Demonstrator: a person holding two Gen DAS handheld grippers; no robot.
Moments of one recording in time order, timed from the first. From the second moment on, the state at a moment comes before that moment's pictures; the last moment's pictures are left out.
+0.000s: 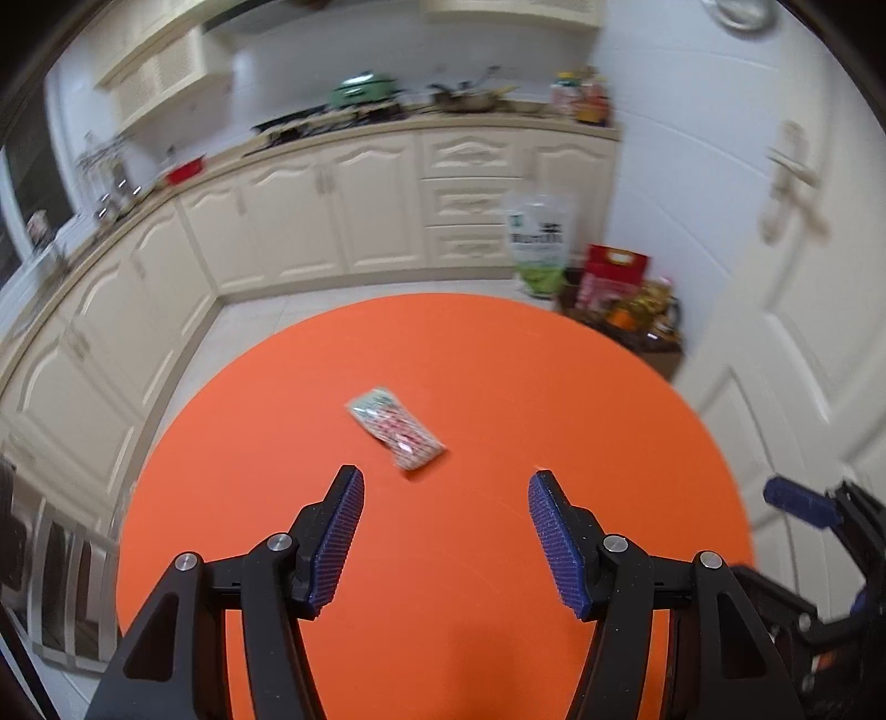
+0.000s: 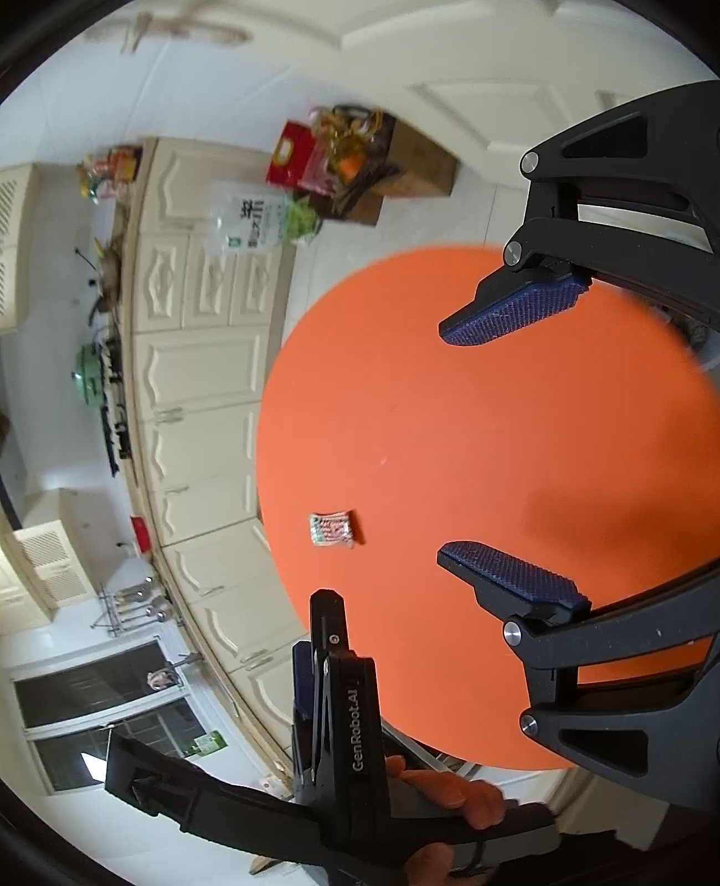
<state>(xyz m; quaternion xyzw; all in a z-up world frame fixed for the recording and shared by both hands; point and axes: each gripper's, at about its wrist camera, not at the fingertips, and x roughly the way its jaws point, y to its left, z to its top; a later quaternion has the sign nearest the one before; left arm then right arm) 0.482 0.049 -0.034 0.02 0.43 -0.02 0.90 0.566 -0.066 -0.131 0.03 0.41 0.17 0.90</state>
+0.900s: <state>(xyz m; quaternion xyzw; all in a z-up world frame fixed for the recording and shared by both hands) 0.603 0.019 -0.126 0.05 0.49 0.02 0.87 0.648 -0.064 -0.184 0.04 0.44 0.16 0.88</state>
